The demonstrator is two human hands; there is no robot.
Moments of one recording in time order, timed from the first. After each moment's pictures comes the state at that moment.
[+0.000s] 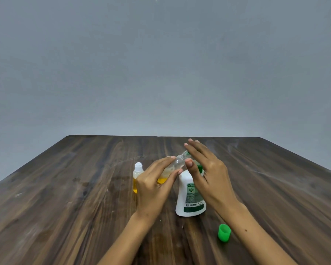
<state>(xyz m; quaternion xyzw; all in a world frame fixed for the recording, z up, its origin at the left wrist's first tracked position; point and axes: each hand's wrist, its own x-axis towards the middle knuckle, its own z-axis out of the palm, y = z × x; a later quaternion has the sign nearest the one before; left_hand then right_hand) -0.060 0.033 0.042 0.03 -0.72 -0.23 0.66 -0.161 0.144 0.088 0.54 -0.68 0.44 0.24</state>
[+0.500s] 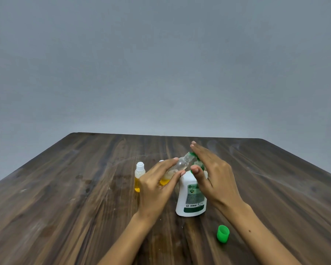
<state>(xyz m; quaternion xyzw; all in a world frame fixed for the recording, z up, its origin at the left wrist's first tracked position) -0.057 0.039 0.044 0.02 -0.72 -0.24 0.65 -0.169 0.152 0.091 0.56 -0.68 0.40 0.25</state>
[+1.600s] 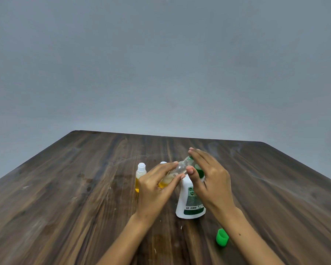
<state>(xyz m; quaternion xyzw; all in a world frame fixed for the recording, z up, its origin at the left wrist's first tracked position) -0.054 0.033 0.042 0.02 -0.72 -0.24 0.65 -0.161 0.142 0.086 0.53 -0.68 0.42 0.29</state>
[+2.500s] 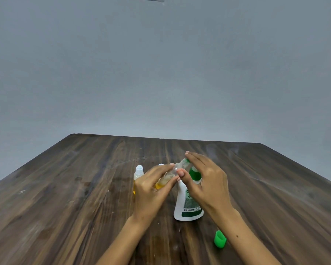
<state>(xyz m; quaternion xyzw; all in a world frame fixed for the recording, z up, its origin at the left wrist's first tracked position) -0.053 0.031 0.042 0.03 -0.72 -0.24 0.65 -0.154 0.143 0.089 0.52 -0.69 0.42 0.28</state>
